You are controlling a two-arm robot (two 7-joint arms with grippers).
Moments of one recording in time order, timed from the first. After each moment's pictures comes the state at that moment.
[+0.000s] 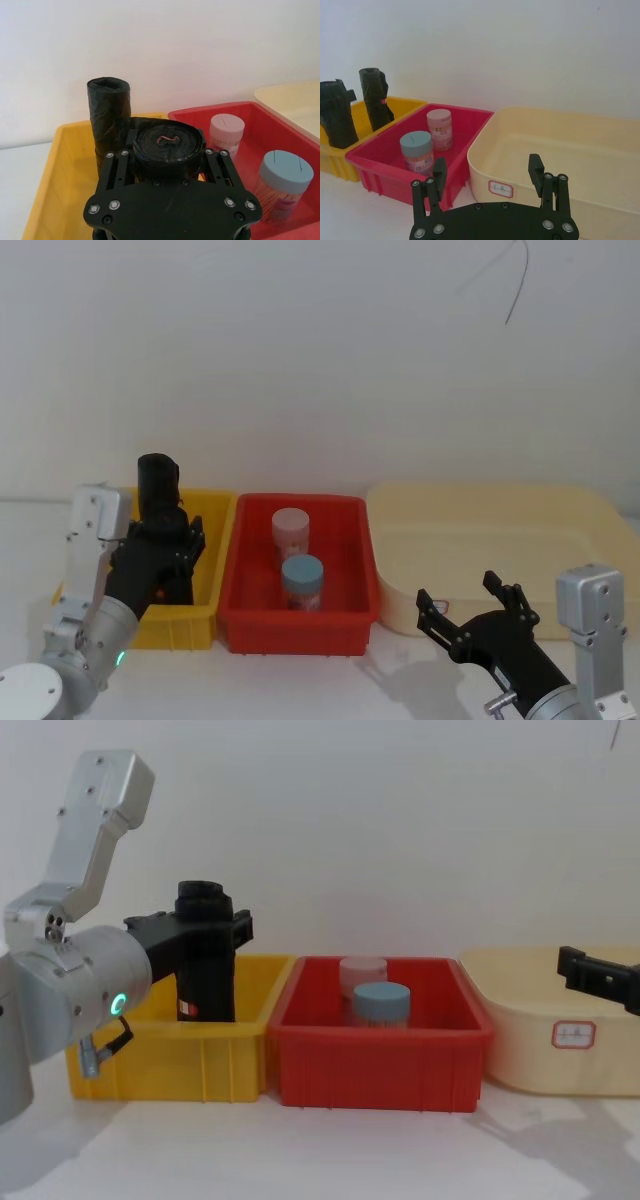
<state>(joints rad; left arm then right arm) -0.41 0.18 0.36 -1.34 -0.29 0.00 -0.05 -0.01 0.34 -0.23 -1.77 0.29 0.03 0.07</state>
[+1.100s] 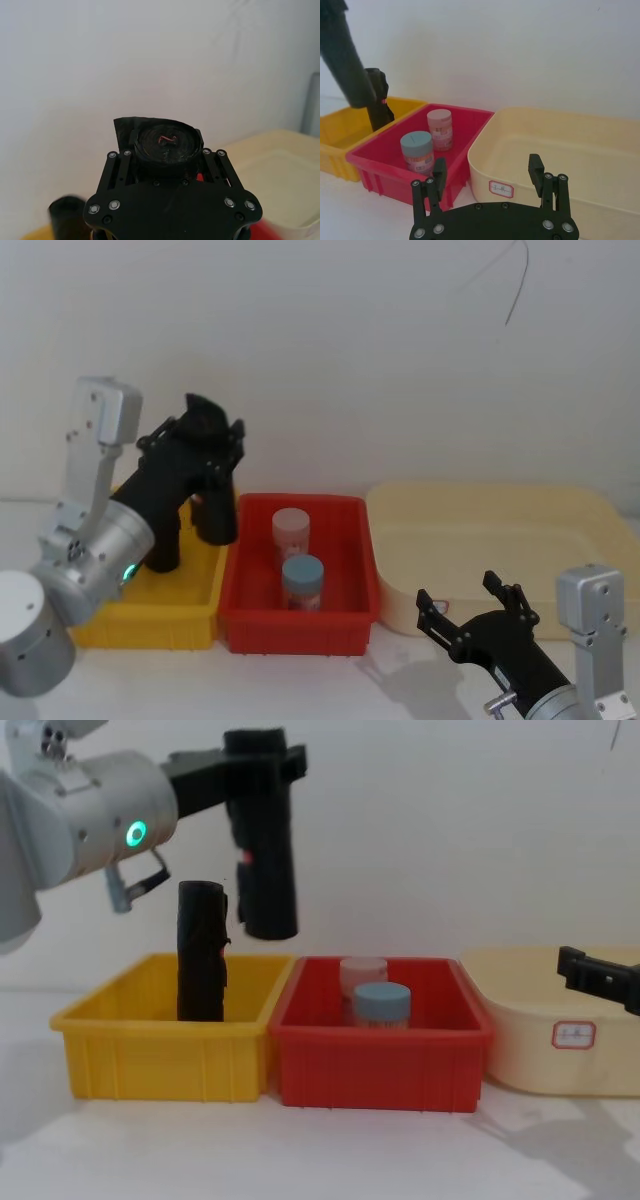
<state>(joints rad) -0.51 0.19 0.36 -1.47 -0.33 0.03 -0.24 -0.01 0.34 -0.23 -1.77 0.29 0.03 0.07</state>
